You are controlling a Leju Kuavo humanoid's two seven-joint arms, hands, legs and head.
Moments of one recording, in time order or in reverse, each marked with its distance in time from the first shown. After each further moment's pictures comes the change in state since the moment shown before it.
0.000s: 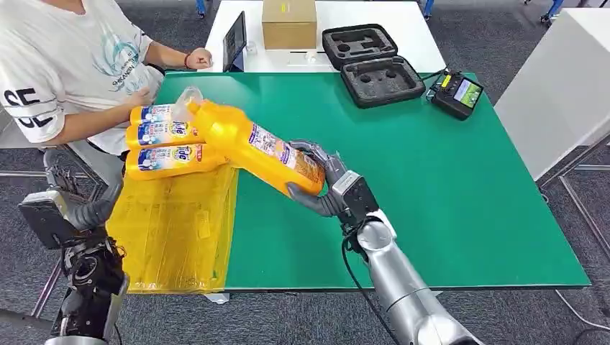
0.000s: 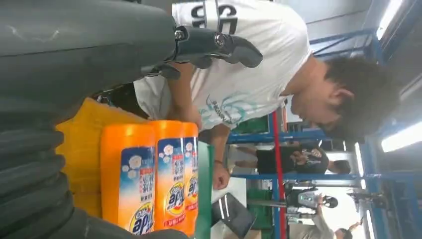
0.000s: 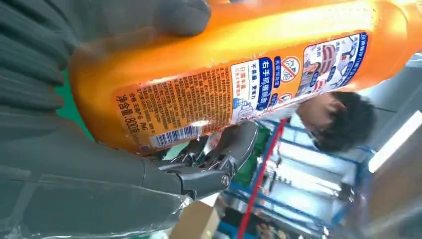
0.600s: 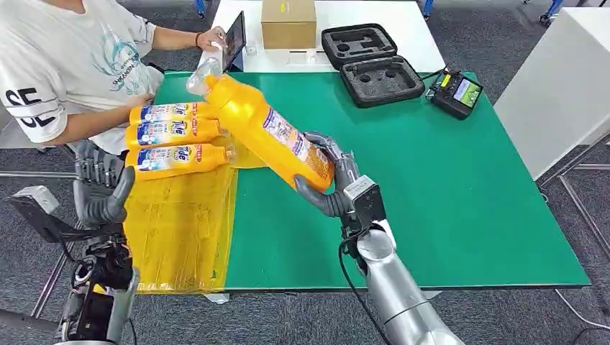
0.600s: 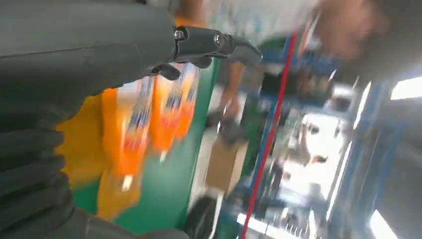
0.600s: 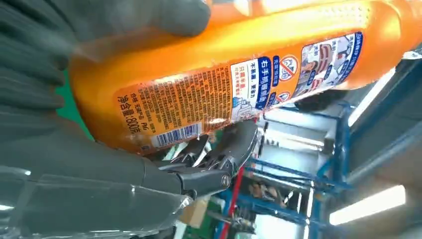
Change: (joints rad) left arm 0.015 -0.051 -0.023 -0.086 0.224 -0.307 0.164; right arm 0.063 0.014 0.012 -0.095 -0.066 -0.110 0.001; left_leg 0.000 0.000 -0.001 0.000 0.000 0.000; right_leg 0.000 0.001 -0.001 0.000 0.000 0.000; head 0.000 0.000
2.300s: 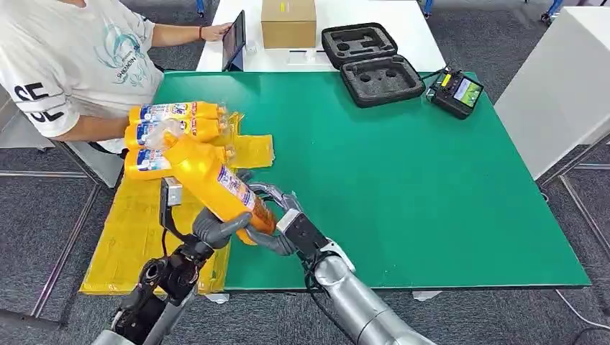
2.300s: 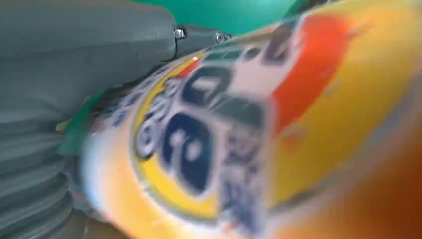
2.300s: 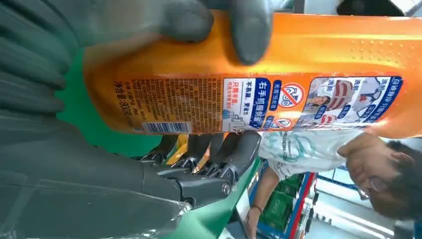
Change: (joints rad) left arm -0.060 0.018 -0.506 0.192 0.321 -0.340 0.229; right arm -0.029 0.089 0.224 0.323 0.055 0.017 -0.002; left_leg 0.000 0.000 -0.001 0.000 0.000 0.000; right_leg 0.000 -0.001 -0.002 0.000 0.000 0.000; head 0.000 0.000
